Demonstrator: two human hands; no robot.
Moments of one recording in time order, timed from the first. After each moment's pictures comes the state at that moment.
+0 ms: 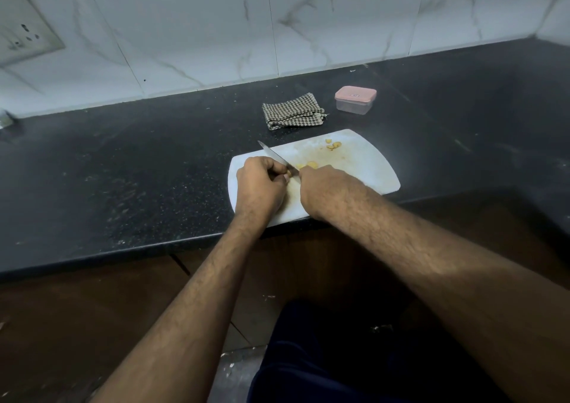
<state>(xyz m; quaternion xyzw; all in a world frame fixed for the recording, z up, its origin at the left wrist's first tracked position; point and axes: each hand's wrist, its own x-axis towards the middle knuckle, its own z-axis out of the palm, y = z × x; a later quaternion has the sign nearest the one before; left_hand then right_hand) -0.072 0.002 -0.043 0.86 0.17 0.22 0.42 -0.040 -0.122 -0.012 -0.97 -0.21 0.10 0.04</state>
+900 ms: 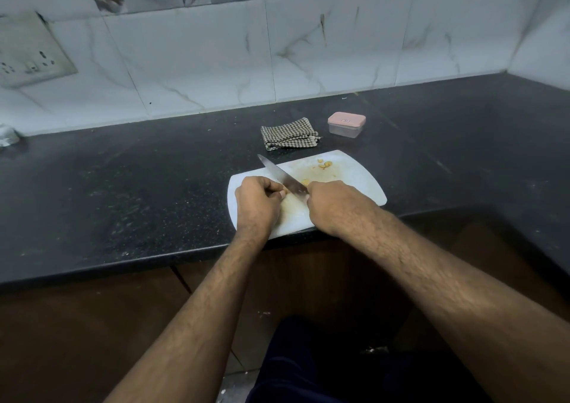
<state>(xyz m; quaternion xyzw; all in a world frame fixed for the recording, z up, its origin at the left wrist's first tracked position) -0.073 -0.001 -0.047 0.83 0.21 0.24 0.45 -0.078 -0.150 0.030 -0.97 -0.20 0.09 0.07</state>
